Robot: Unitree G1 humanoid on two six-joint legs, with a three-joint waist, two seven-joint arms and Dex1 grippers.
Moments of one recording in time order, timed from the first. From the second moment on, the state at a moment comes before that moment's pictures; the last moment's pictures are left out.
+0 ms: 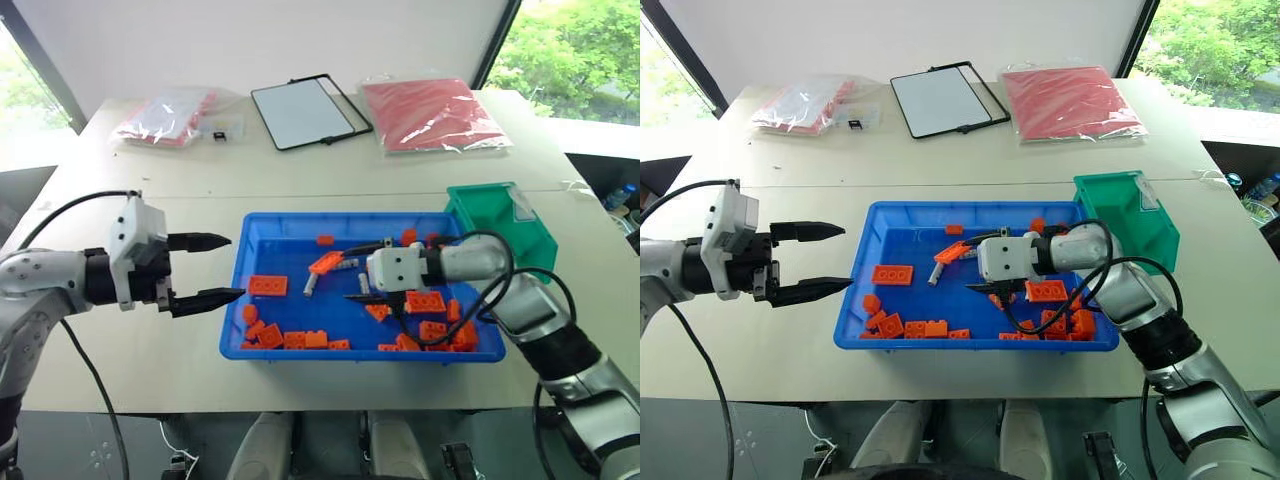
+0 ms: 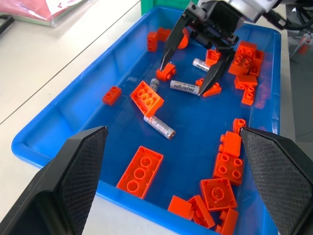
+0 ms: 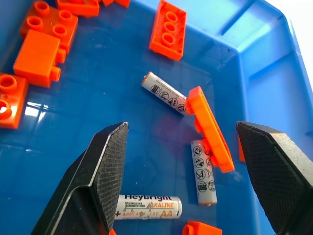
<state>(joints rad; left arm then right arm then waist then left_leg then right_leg) -0.17 0.97 0.29 -0.42 -0.73 0.62 -1.11 -0.59 -0.65 0.38 0.00 -0.02 -0.04 1.05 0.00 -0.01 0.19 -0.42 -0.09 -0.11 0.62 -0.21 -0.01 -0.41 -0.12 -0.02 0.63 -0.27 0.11</state>
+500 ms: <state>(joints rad) -0.19 0.95 0.28 -0.42 -0.73 0.62 -1.09 -0.72 -0.45 0.43 0.33 -0.15 -0.16 0.99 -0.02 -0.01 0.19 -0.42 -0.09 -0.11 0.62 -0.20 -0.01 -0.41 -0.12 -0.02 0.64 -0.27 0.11</state>
